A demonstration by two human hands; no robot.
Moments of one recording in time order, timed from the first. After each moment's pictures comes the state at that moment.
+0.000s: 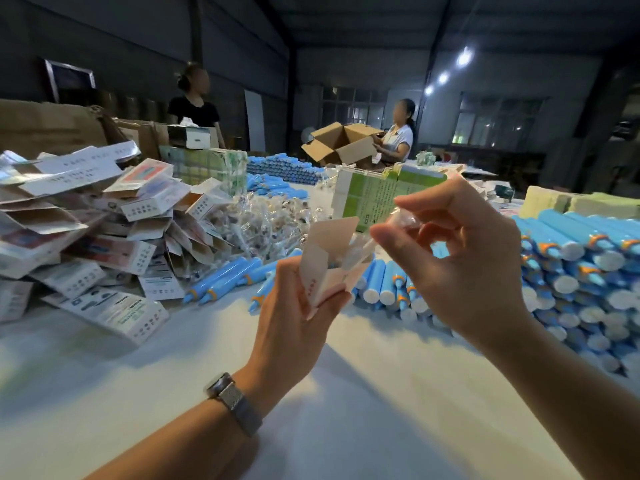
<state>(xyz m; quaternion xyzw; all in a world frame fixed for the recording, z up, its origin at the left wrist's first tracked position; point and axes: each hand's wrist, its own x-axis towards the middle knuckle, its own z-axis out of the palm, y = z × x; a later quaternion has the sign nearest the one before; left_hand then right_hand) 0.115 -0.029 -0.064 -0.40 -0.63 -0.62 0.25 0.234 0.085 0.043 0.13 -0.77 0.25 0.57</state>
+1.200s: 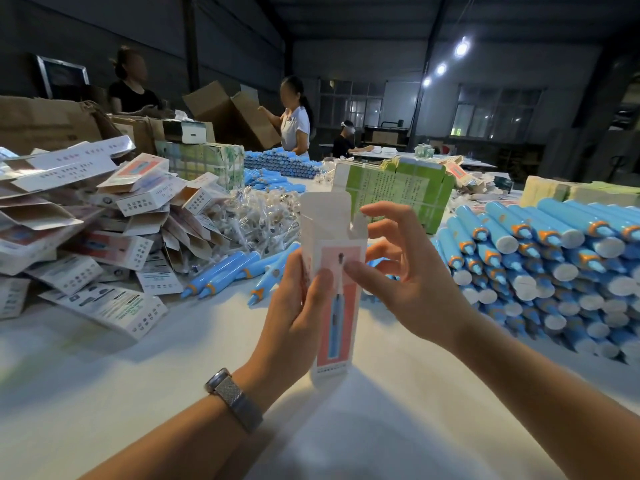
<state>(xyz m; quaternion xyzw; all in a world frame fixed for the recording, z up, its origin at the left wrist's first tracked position) 0.123 -0.032 -0.060 -0.44 -0.55 -0.71 0.05 0.206 0.104 0.002 0.14 -0.83 0.40 0.36</state>
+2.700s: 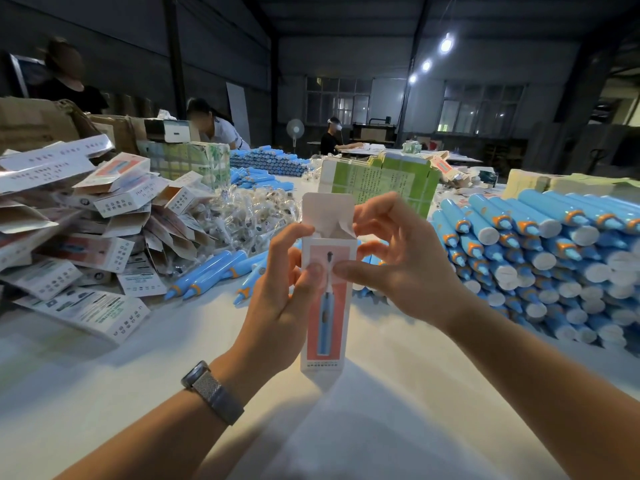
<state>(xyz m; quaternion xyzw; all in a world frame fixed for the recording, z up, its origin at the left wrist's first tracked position) 0.117 -0.032 -0.054 -0.50 -0.54 -0.67 0.08 0.205 0.113 0.011 0.18 -0.78 0.50 0.34</state>
